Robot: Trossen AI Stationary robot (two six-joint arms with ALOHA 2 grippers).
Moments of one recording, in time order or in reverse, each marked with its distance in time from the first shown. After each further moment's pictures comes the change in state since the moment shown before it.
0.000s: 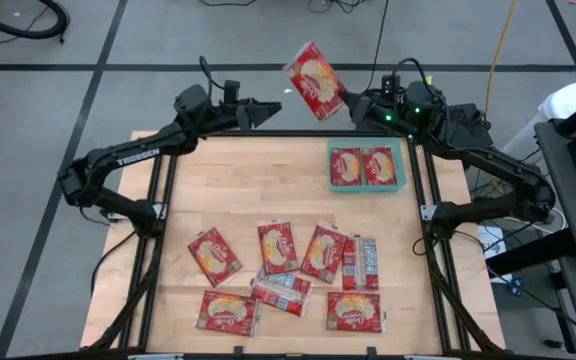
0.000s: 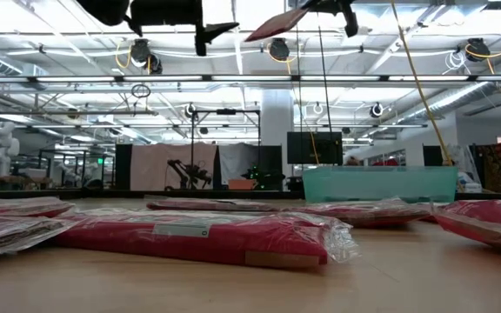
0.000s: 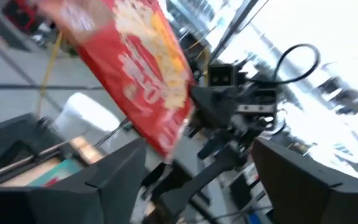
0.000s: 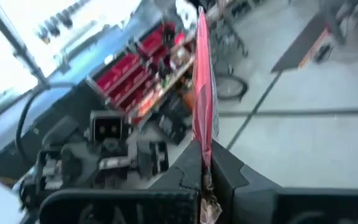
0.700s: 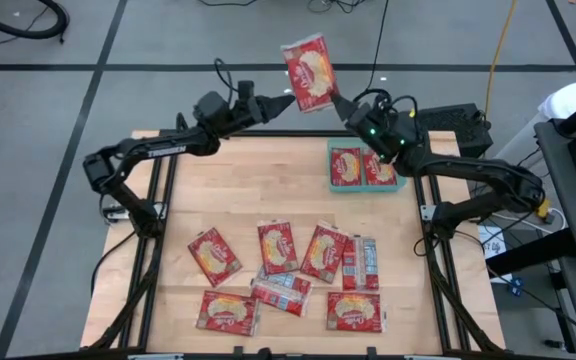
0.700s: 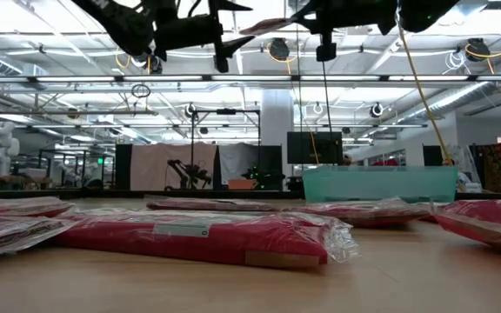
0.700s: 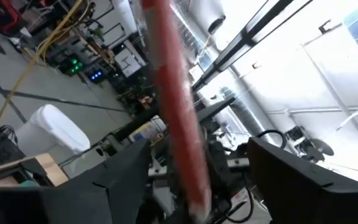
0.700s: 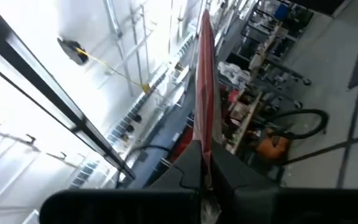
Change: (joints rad) left arm -0.013 0.212 0.000 0.361 -0.079 -0.217; right arm 0.095 0.116 -0.360 0.843 0.177 0.330
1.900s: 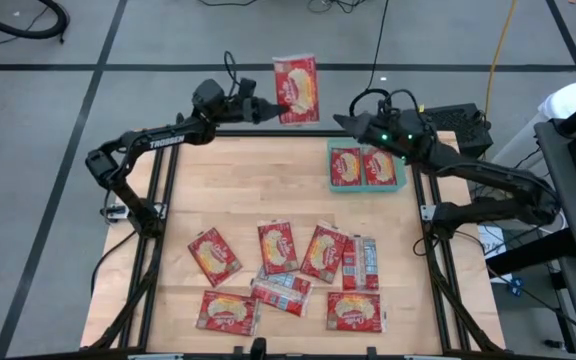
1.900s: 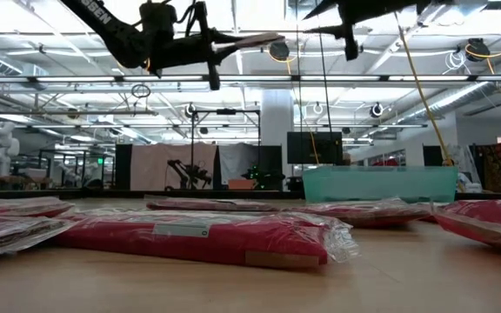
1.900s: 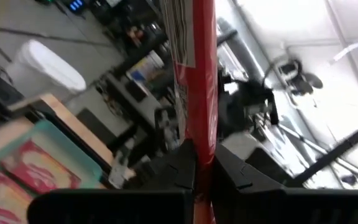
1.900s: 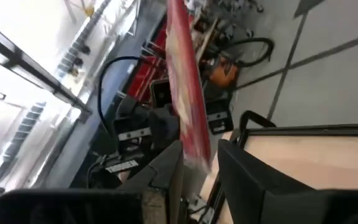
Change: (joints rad) left arm 0.152 0.036 -0.001 -0.080 0.459 0.026; right arm -0.056 -0.194 0.068 -0.626 -0.235 0.044
